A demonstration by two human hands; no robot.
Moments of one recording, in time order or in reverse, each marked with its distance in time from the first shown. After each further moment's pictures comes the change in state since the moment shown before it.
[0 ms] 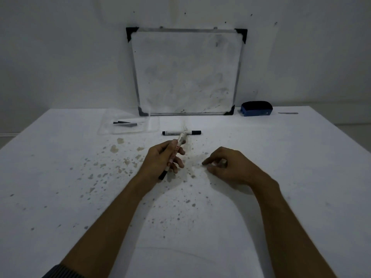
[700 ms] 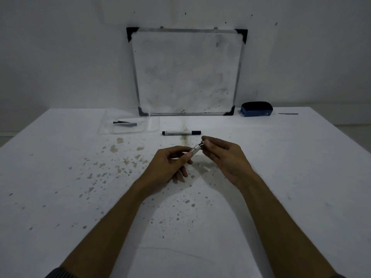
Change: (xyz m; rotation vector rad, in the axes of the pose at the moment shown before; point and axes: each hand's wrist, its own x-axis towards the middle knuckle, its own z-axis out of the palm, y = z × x) left_hand -0.010 -0.003 0.007 0.312 -0.105 0.074; right_hand 0.013 -0.024 0.015 1.297 0.294 0.146
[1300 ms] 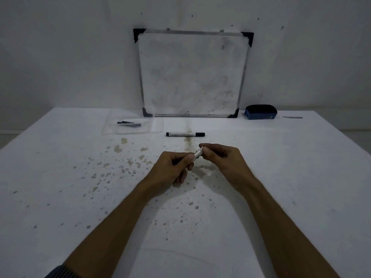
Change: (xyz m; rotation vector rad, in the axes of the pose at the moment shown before) left_hand 0.001 -0.012 -0.003 0.027 -0.025 0.002; right_hand -0.004 0.008 -0.001 -0.408 -0.089 -0.146
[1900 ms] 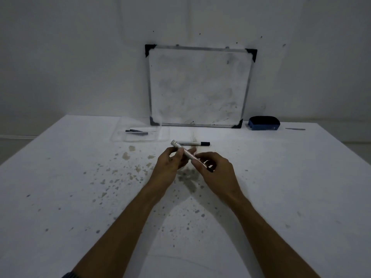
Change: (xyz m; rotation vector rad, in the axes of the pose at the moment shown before) left_hand 0.004 0.012 -0.009 -0.312 0.233 -0.042; right_hand -0.003 0.003 0.047 -0.444 0.171 -0.193
